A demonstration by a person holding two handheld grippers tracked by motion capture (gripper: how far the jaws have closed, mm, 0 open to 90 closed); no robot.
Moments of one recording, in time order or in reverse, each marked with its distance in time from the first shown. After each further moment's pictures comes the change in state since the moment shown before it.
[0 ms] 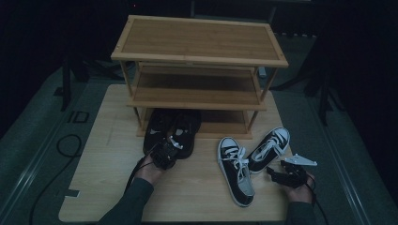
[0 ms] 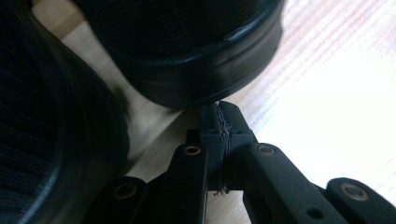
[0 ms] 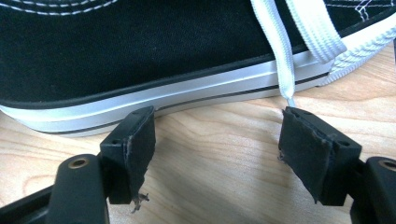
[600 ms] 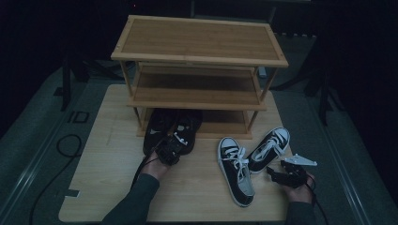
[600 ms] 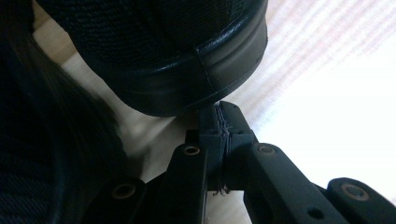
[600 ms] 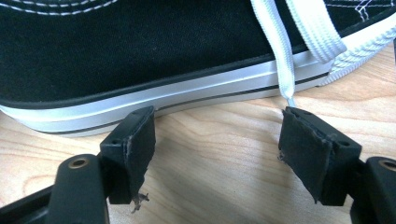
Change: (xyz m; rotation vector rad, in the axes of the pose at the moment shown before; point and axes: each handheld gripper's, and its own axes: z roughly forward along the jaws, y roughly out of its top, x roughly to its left) left arm -0.003 0.019 0.010 0.021 0.037 -0.007; right arm 0.000 0.000 0.000 0.000 0.000 0.000
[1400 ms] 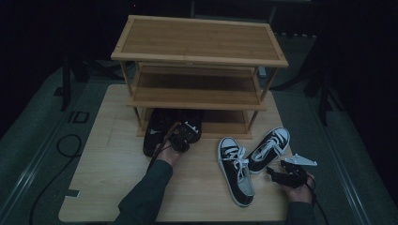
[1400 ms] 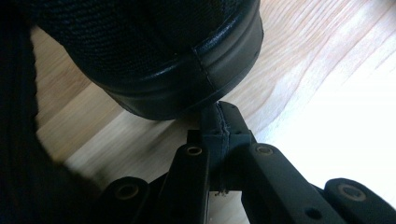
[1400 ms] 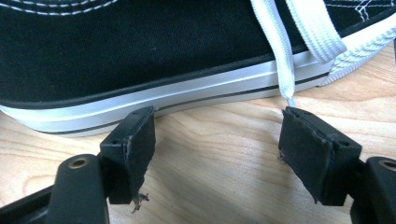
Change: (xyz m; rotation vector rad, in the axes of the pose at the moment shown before) left arm 0.003 0.053 0.028 0.000 0.002 -0.001; right arm 0.000 0.000 0.000 0.000 0.000 0.000
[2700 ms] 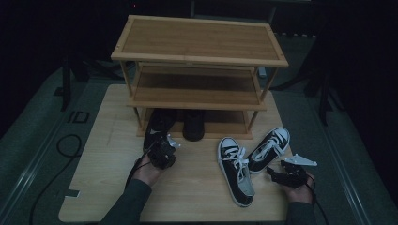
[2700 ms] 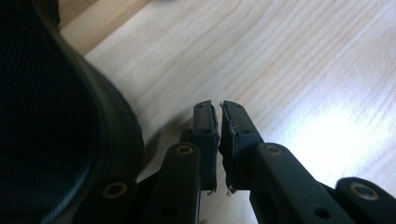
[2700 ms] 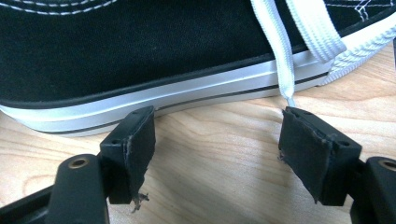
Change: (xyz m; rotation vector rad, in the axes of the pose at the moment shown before) left arm 0.002 -0.079 -0.051 -0.087 -0.043 0.017; right arm 0.000 0.000 0.000 0.000 -0.002 0.001
